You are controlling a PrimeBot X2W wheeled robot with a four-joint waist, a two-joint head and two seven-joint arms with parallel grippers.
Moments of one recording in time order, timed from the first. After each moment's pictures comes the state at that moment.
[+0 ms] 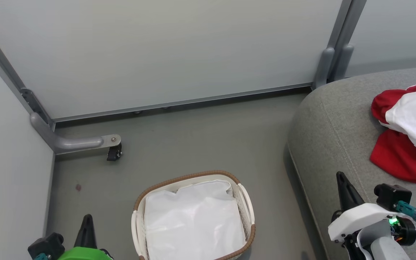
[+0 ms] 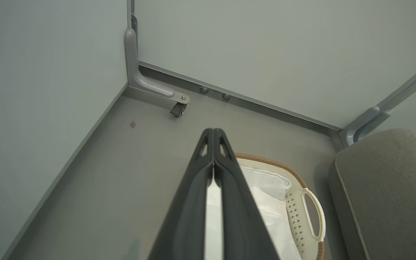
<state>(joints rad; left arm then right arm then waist) -0.02 0.04 0.04 0.49 -0.44 -0.11 -0.20 -0.16 -0.04 -0.03 0.45 0.36 0.13 -0.20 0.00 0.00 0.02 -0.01</state>
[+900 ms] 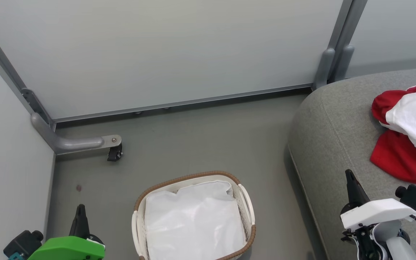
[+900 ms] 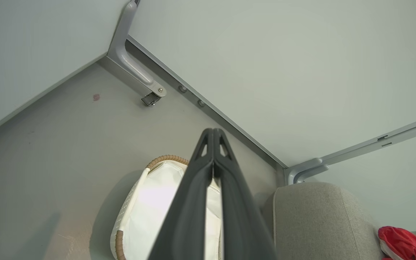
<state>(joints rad) -0.04 0.04 0.06 0.40 -0.84 -0.12 -0.09 -0.14 -0.04 -0.06 0.38 0.79 0.13 -0.10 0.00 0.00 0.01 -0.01</state>
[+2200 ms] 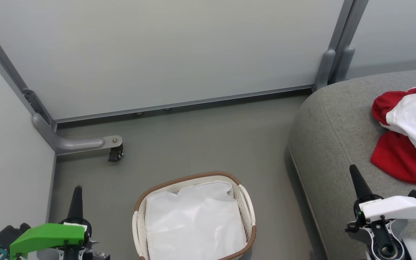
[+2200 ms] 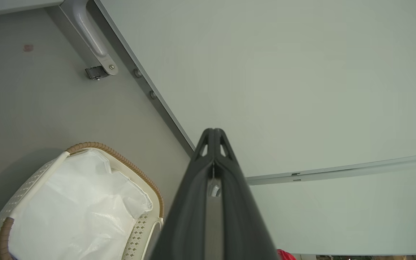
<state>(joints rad) -0.07 0.04 0.09 0.32 -1.25 -0.12 0.02 -0.13 -0.04 -0.09 0.31 1.23 0.13 0.02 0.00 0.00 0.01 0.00</state>
